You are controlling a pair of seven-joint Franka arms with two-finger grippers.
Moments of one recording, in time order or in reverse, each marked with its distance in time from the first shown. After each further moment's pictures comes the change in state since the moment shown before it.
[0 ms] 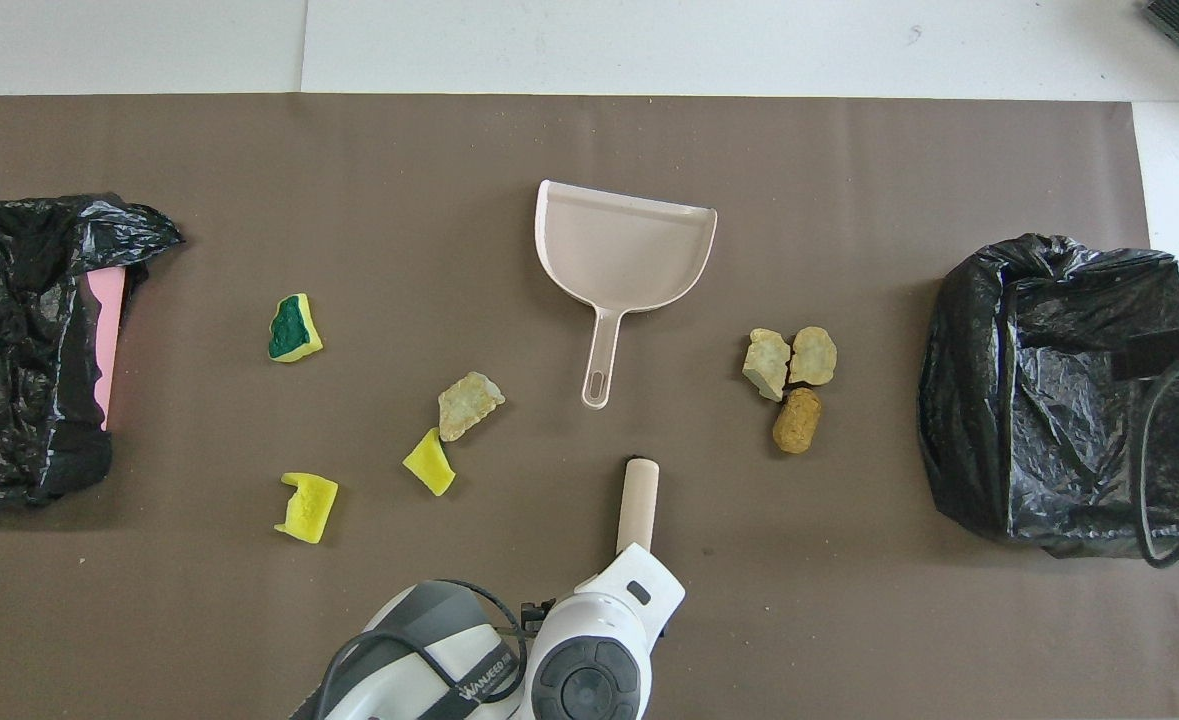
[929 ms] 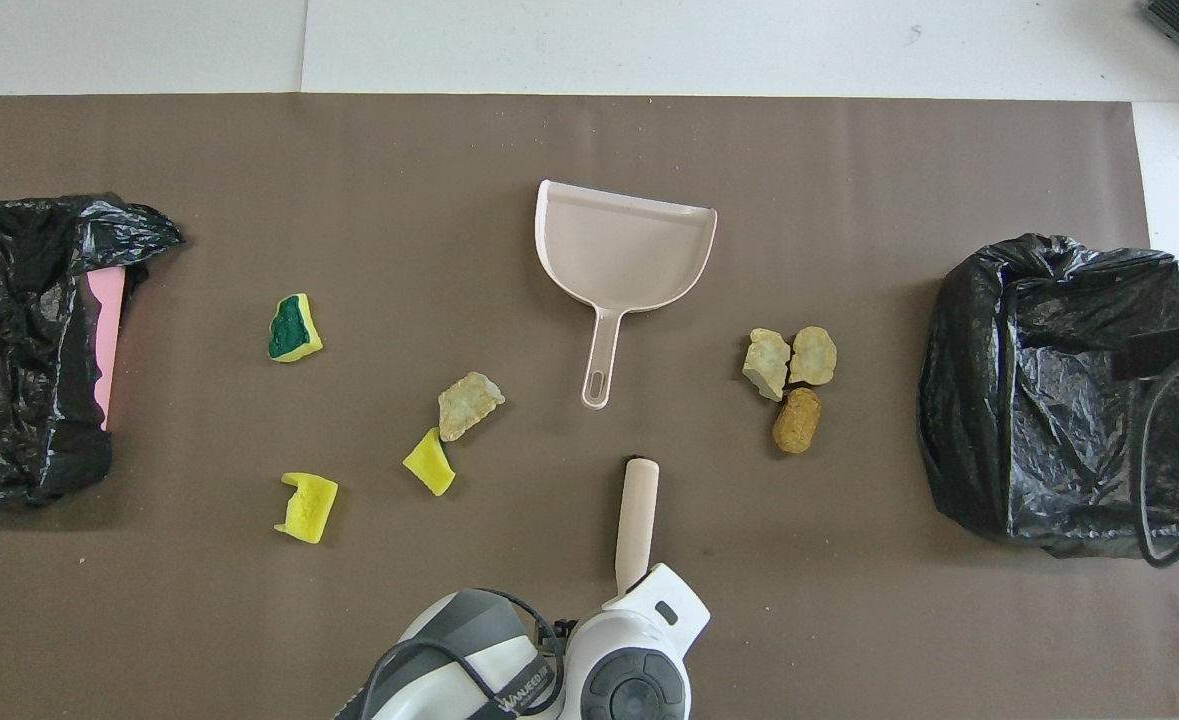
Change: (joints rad) left arm -0.032 0.021 -0.003 0.051 0.000 -0.112 0.010; right arm 0.000 0.000 0.000 0.000 0.000 0.000 -0.005
